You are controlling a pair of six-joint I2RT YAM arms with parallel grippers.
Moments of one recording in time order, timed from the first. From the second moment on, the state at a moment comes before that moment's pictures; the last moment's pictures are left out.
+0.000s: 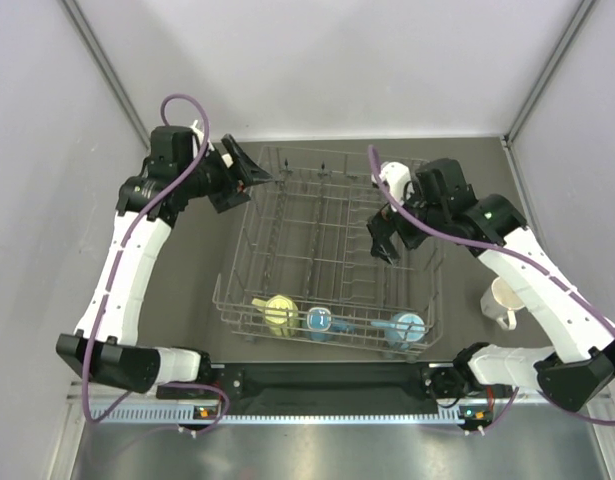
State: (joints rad) left arm -0.20 1.31 1.56 -0.84 0.43 -0.79; right arm 0.58 1.21 1.40 -1.00 -0.25 -0.19
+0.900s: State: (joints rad) left arm -0.08 1.98 1.80 -0.48 -0.02 -0.57; right arm 0.47 1.36 1.83 -1.26 0.01 0.26
